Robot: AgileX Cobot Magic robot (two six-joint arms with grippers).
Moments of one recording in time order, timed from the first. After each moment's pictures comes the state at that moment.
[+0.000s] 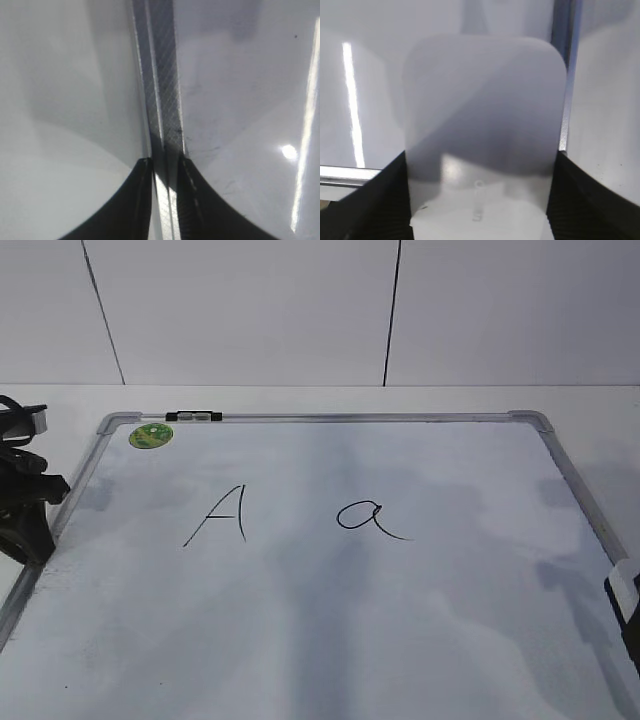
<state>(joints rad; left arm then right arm) 0.00 1.94 -1.19 -0.28 0.96 0.24 0.11 1.24 -0.73 0.11 1.01 0.02</state>
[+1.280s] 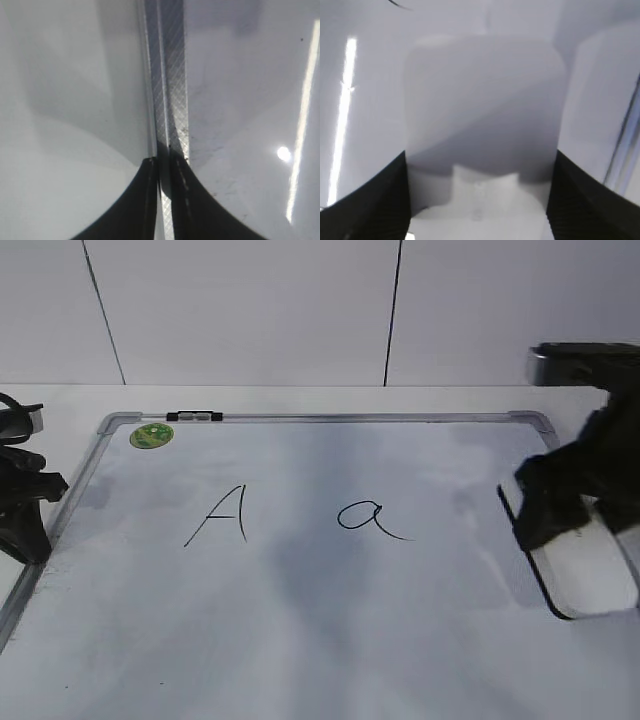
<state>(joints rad) 0.01 1.94 -1.20 -0.28 0.97 0.23 0.29 1.49 -1.08 0.10 1.04 0.02</state>
